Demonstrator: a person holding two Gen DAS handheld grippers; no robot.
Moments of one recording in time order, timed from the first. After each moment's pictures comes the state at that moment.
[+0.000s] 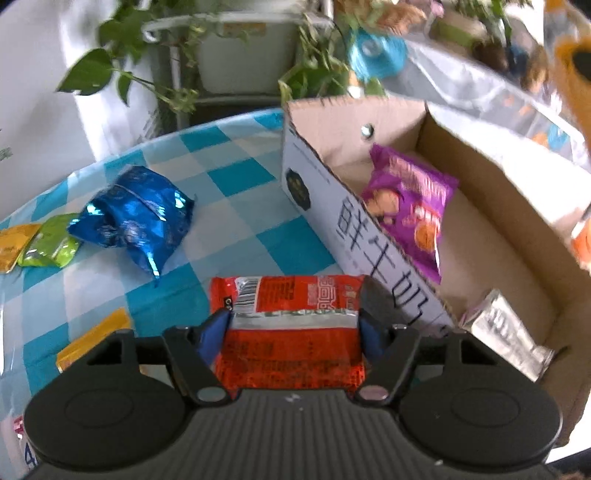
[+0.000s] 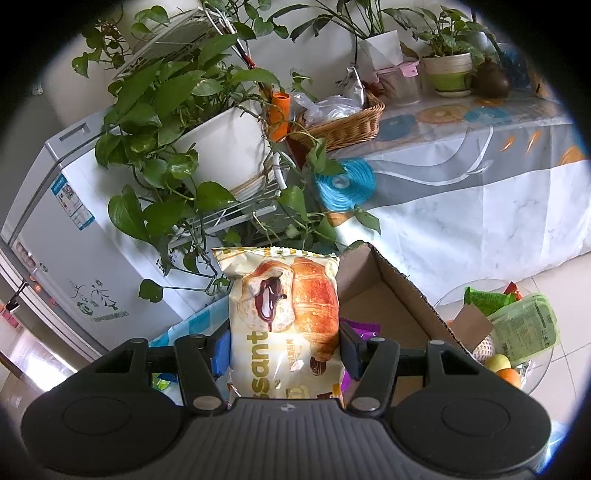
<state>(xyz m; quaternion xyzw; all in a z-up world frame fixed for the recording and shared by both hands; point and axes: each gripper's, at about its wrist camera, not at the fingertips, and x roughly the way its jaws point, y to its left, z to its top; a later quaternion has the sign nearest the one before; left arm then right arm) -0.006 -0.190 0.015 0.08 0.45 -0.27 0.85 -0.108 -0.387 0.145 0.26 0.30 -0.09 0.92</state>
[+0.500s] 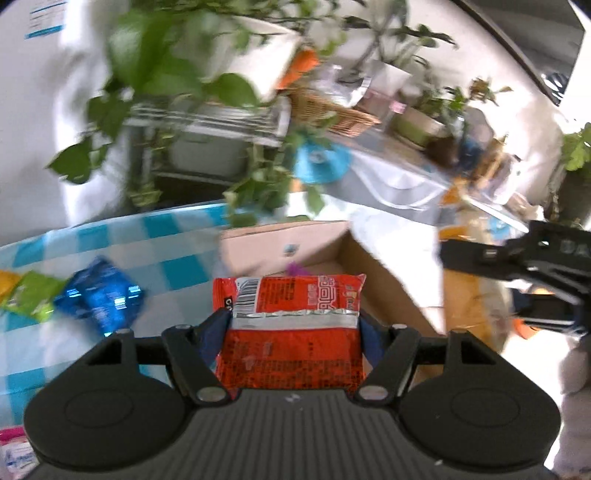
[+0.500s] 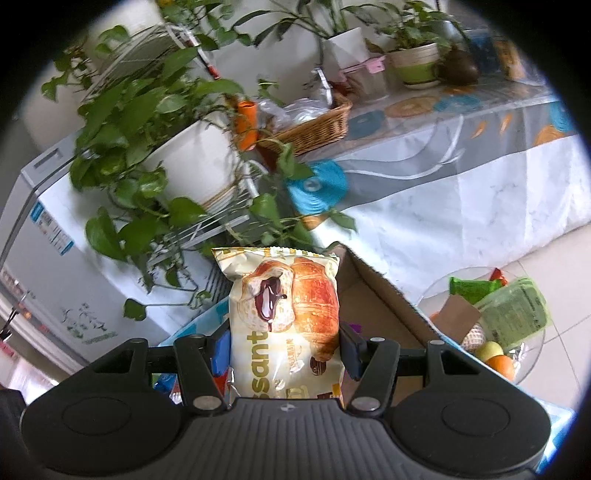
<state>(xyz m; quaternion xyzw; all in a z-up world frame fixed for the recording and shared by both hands) -0.024 -0.213 0.100 -0.03 0.38 -0.33 0.86 -0.112 -0.402 0.141 0.29 0.29 -0.13 0.90</state>
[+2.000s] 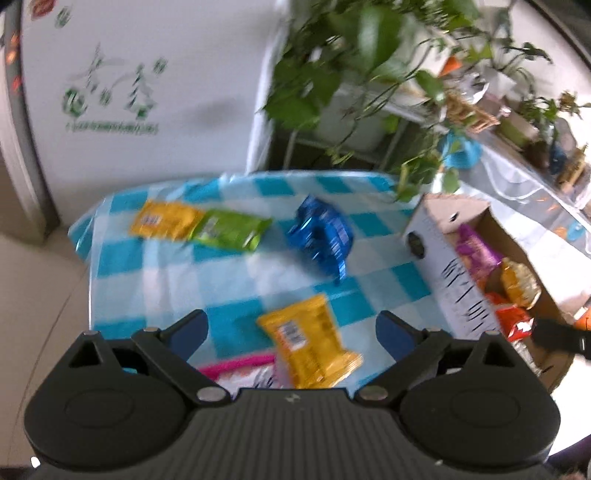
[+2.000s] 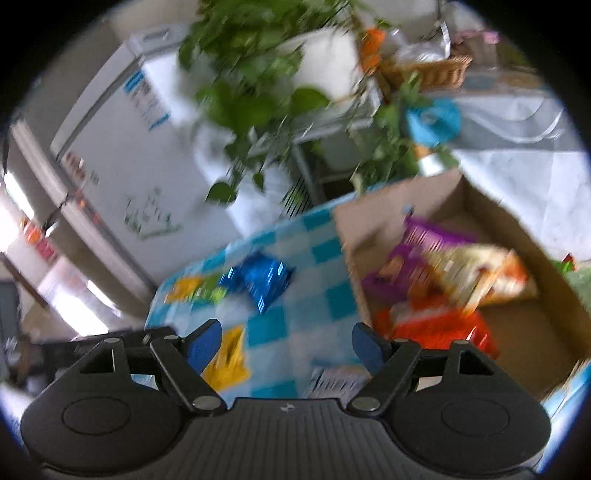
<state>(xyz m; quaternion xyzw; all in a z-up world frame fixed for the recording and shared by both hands) -0.010 -0.025 0.061 -0.02 0.43 -0.20 0.88 -0.118 -0.284 0.114 0.22 0.36 0.02 0.91</state>
